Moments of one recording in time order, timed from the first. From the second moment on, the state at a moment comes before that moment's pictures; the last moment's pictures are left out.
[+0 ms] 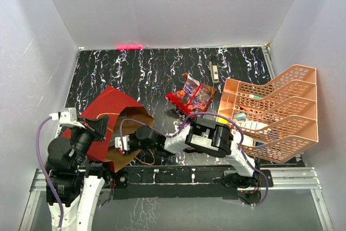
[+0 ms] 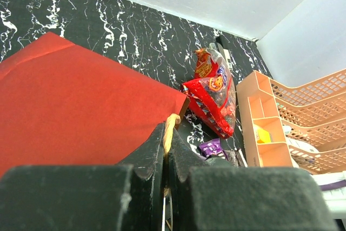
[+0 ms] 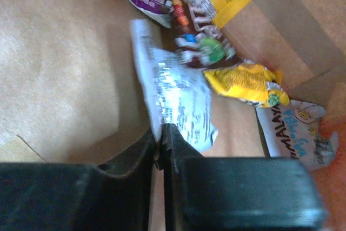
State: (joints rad) left arm -0.08 0.15 0.77 -0.70 0.19 -0.47; right arm 1.25 2.22 1.17 0.79 -0.19 -0.60
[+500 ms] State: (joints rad) left arm -0.08 0.15 0.77 -0.70 0.15 -0.48; right arm 1.25 1.82 0.90 0.65 -0.18 -0.49
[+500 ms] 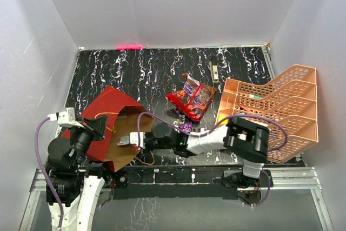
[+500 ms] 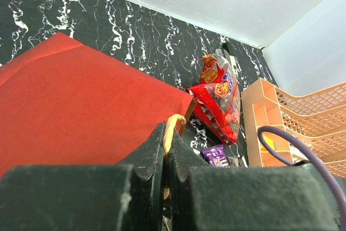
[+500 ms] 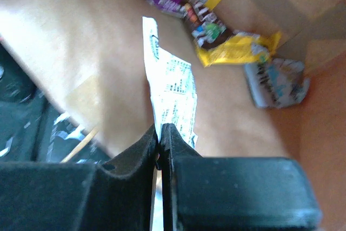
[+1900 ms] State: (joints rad) left arm -0.08 0.15 0.77 -0.70 0.14 -0.49; right arm 1.24 1.29 0.72 -0.41 0.79 0.57
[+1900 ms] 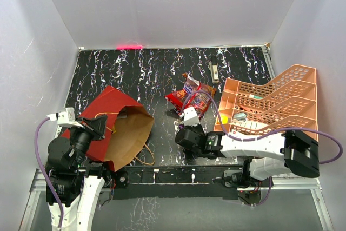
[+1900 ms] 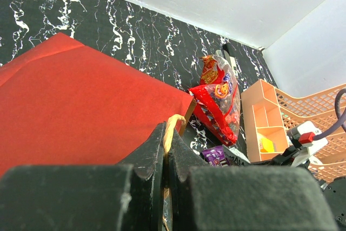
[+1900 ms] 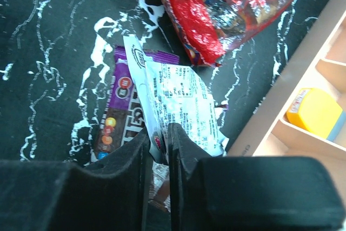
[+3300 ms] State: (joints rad) left arm -0.08 0.19 0.77 -0.71 0.13 -0.49; right arm 1.24 1.78 0.86 0.63 0.07 0.16
